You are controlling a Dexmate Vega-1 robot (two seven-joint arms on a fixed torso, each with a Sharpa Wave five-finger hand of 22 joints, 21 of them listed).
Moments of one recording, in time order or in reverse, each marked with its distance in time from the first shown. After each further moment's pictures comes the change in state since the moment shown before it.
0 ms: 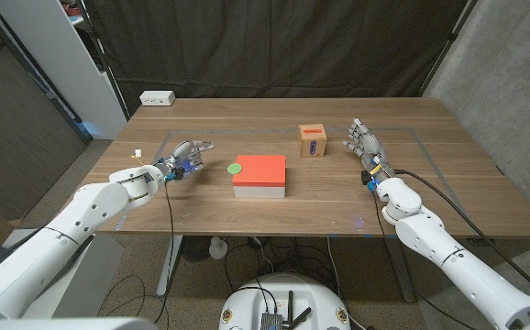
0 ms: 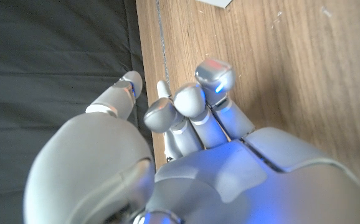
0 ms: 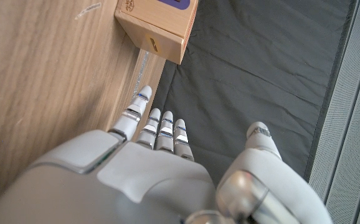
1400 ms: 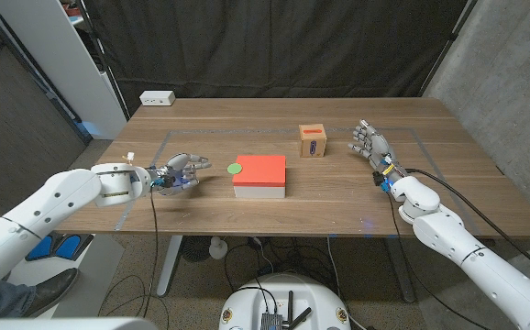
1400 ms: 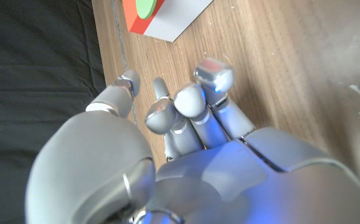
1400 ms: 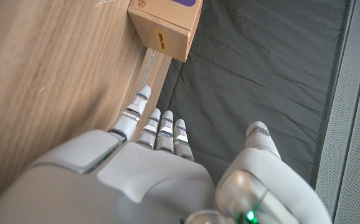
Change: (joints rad) left arm 0.037 0.184 -0.050 -0.121 -0.268 0.251 0.141; left_hand 0.002 -0.005 -0.036 0.014 0.000 -0.026 -0.011 0.137 0.115 -0.005 0.005 0.019 0.009 -0.003 0.003 0.008 -0.009 -0.009 0.002 -0.039 0.022; right arm -0.015 -0.084 0.042 0.010 0.083 -0.006 0.140; right_hand 0.005 0.005 -0.004 -0.004 0.004 0.000 0.000 0.000 0.000 0.007 0.004 0.000 0.000 0.000 0.000 0.000 0.000 -0.004 0.007 -0.008 0.000
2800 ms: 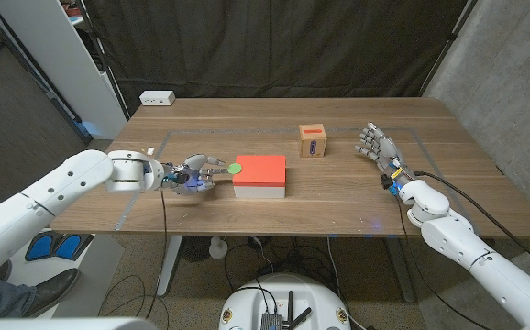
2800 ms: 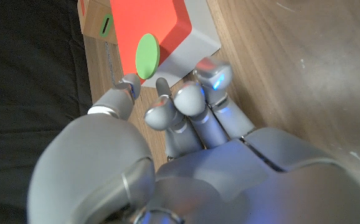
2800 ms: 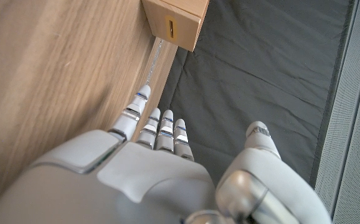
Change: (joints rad) left arm -0.186 0.016 0.181 0.035 -0.081 0.103 -0.029; left_hand -0.023 0.024 0.000 0.000 -0.008 -0.040 0.045 0.016 -0.026 -0.010 0.001 -0.024 0.000 -0.009 -0.002 -0.005 0.023 0.000 0.000 -0.035 -0.010; right arm -0.017 -0.017 0.022 0.037 0.008 0.035 0.022; right_hand 0.000 0.000 0.000 0.000 0.000 0.005 -0.005 0.000 0.000 0.012 -0.002 0.000 0.000 0.016 0.005 0.000 0.000 0.009 0.009 0.000 0.000
